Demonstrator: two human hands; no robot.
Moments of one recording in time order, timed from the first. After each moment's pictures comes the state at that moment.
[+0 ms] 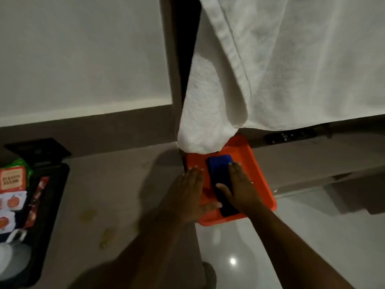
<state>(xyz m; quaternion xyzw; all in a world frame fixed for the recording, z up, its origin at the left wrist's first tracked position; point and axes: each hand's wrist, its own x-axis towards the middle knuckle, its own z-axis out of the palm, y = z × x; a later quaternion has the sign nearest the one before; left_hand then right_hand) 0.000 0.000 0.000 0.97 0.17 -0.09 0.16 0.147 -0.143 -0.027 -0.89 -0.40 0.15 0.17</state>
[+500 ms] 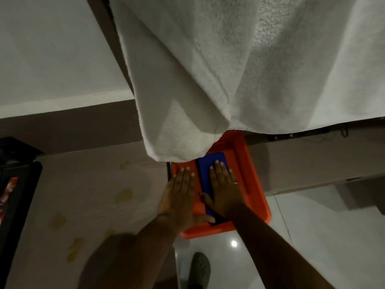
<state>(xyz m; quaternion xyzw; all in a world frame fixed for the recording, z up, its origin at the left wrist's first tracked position) 0.044 -0.021 -0.034 0.96 0.19 -0.21 0.02 0.179 -0.130 -0.089 -0.85 -0.50 0.14 0.07</state>
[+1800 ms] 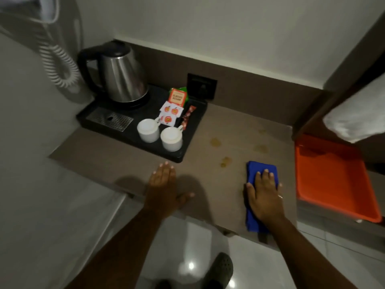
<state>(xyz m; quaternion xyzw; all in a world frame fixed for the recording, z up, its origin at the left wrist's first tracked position) -0.412 0.011 -0.036 0.85 0.51 -0.01 0.14 -0.128 -0.098 -0.019 -0.85 -0.50 0.13 0.09</state>
